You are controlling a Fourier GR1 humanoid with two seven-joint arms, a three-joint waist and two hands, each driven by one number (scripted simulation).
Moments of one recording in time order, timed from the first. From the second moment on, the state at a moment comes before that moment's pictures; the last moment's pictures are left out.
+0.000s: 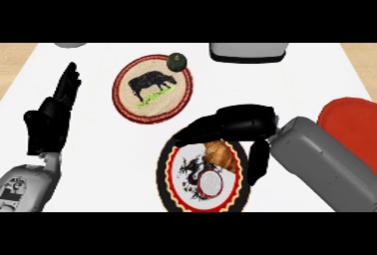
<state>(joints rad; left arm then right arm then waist) -0.25 0.39 -0.13 -1.55 0.01 0.29 0.16 -0.75 -0.44 0.65 -1.35 0.25 0.67 -0.44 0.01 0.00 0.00</state>
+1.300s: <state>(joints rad) -0.21 0.32 -0.04 -1.59 -0.07 0.20 0.16 -0.61 -0.21 0.76 -1.16 0.74 0.58 -0.49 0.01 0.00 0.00</state>
